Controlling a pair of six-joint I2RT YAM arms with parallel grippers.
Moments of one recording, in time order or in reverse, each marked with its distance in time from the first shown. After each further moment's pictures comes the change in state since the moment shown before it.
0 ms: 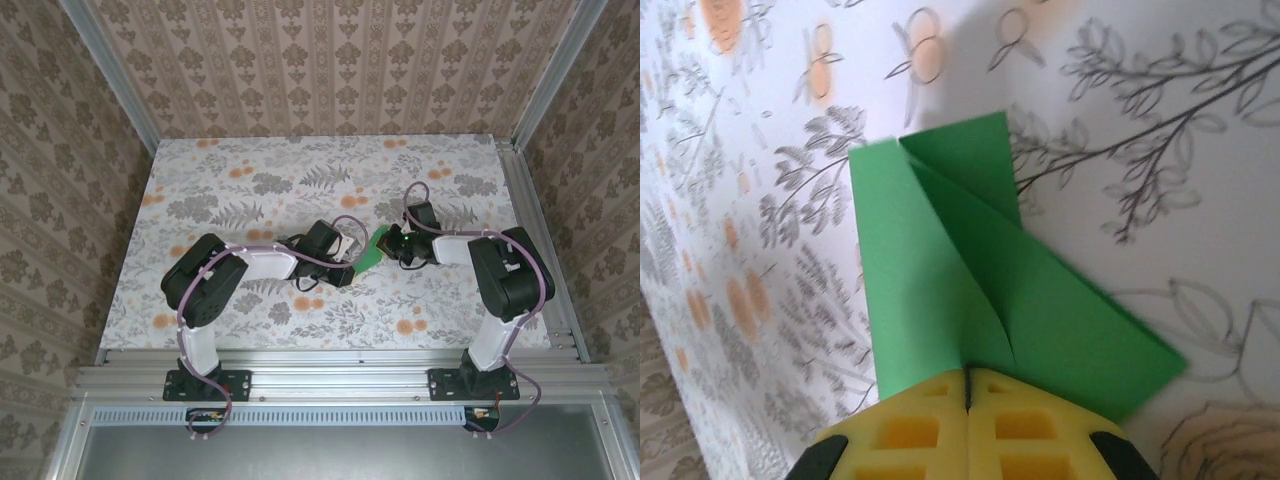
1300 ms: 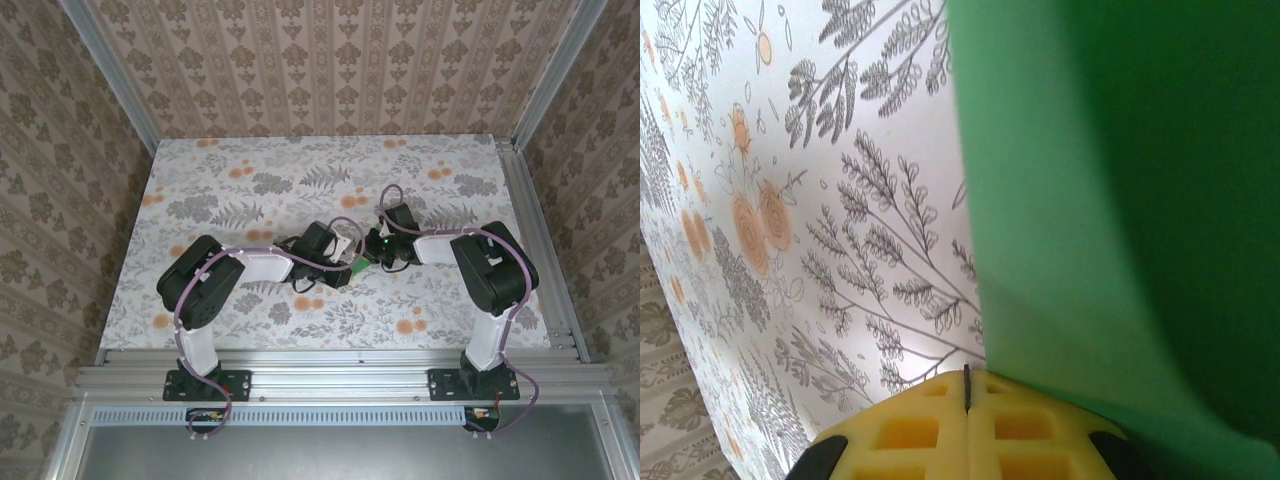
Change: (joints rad) left arm 0.008 -0.026 -0.054 0.058 0.006 0.024; right arm 0.113 0.105 0.087 0.003 -0.020 0.009
